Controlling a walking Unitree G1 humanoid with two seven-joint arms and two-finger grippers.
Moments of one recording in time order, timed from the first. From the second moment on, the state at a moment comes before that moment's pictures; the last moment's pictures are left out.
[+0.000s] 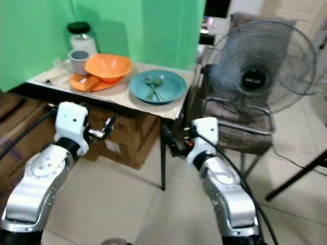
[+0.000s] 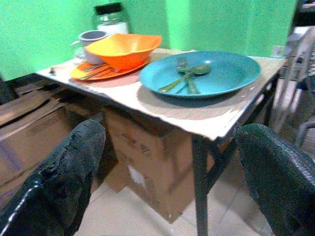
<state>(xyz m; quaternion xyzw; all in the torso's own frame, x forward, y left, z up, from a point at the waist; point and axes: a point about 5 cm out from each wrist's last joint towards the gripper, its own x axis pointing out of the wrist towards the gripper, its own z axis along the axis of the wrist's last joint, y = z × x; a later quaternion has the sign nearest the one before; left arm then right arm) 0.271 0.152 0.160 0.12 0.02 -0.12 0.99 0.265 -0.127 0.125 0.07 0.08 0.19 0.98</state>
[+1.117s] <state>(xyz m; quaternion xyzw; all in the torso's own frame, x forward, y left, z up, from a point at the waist) 0.271 0.163 0.160 0.13 0.02 -0.12 0.98 0.283 -0.111 0.132 0.07 0.08 0.18 0.98</state>
